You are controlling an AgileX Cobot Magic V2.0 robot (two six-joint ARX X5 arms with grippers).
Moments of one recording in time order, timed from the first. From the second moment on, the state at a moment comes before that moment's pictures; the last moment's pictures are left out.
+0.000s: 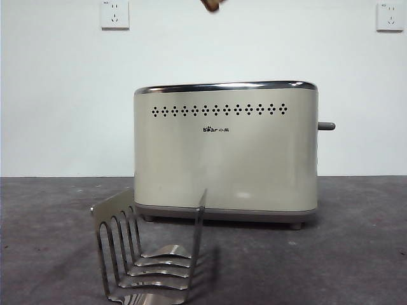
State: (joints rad) left arm -0.65 1.48 1.95 -1.03 0.32 0.87; right arm 0.02 0.64 0.90 -1.04 -0.28 0.16
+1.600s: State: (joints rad) left arm -0.65 1.69 1.95 -1.11 0.15 1.12; right arm 0.02 0.66 0.90 -1.05 -0.19 0.16
